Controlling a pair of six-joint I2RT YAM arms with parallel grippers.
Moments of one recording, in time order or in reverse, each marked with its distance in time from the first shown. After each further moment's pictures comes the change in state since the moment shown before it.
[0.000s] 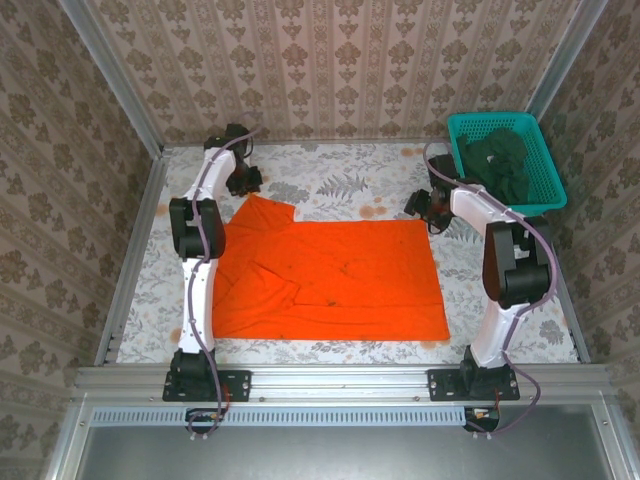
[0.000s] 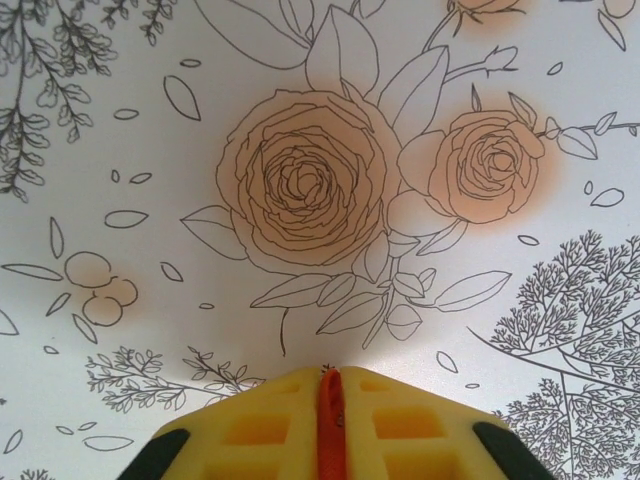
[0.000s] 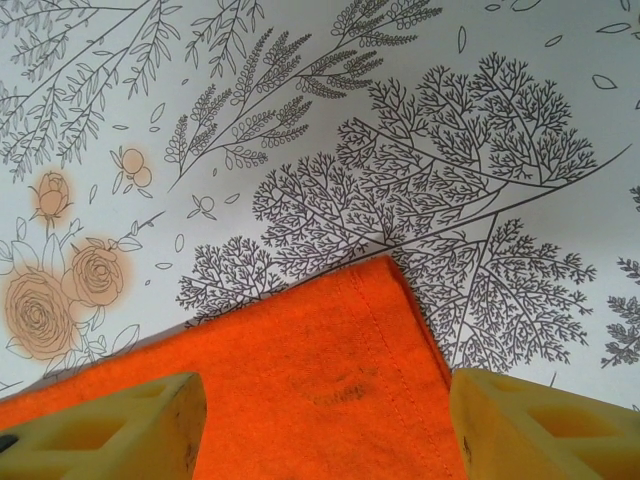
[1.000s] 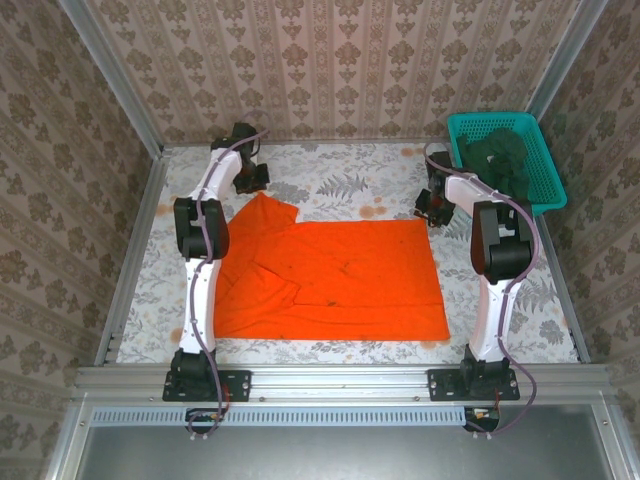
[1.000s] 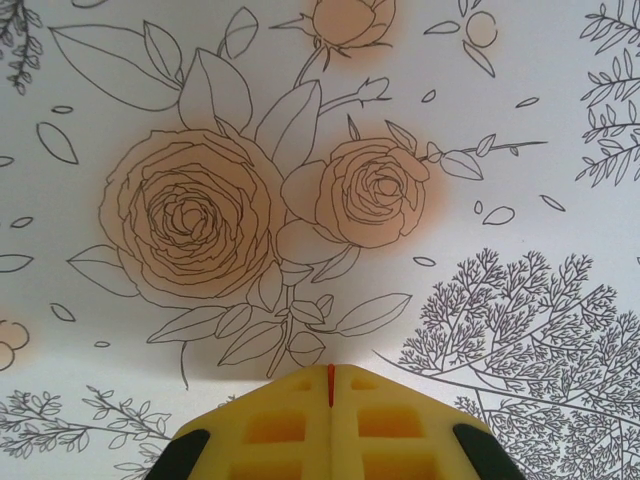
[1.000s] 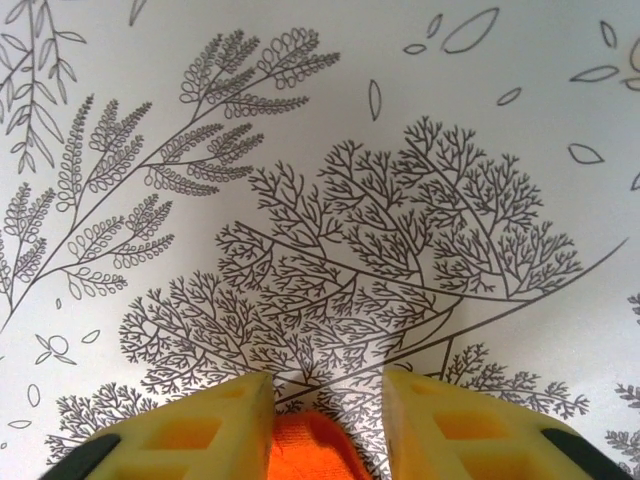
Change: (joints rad) left arm -0.034 0.000 -0.008 0.065 0.016 0.004; right arm -0.037 0.230 0.200 -0.121 0.048 0.043
